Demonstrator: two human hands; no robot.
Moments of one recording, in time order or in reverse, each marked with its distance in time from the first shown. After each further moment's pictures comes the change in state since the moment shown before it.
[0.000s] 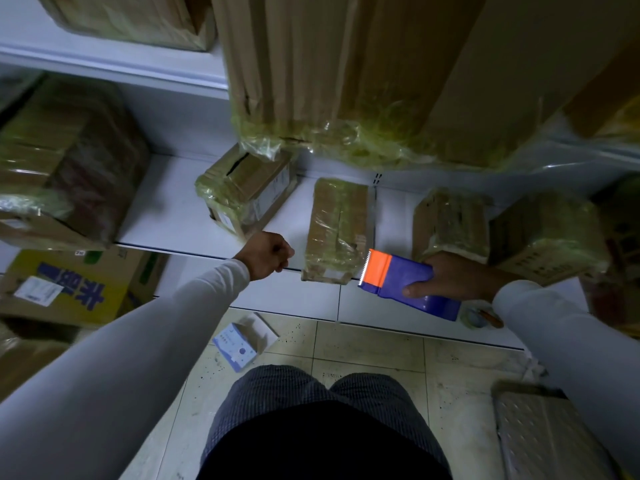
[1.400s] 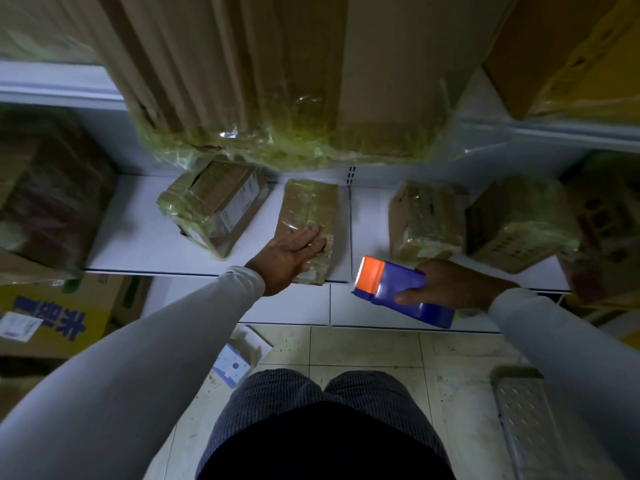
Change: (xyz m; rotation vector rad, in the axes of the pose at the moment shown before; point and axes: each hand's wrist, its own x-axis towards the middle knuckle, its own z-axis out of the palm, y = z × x) left_hand 0.035 0.007 0.052 1.069 -0.126 0.759; right_hand -0.023 0.028 0.010 0.105 0.046 -0.029
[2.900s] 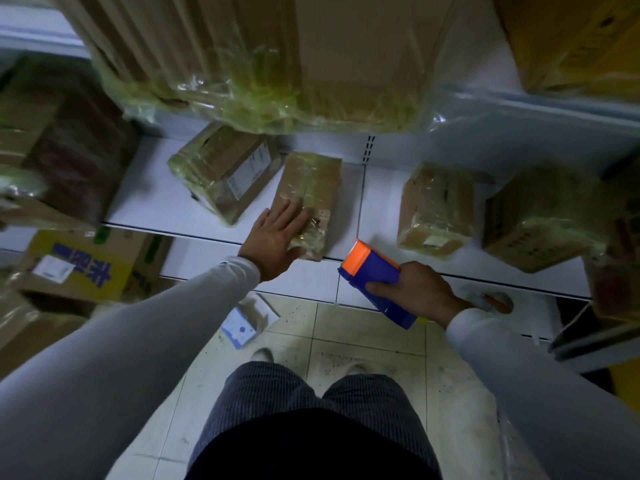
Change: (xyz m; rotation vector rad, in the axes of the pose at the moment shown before) left_hand -0.020 0.023 0.014 0.052 0.074 -0.380; right_hand 0.018 0.010 0.050 -0.015 0.145 0.080
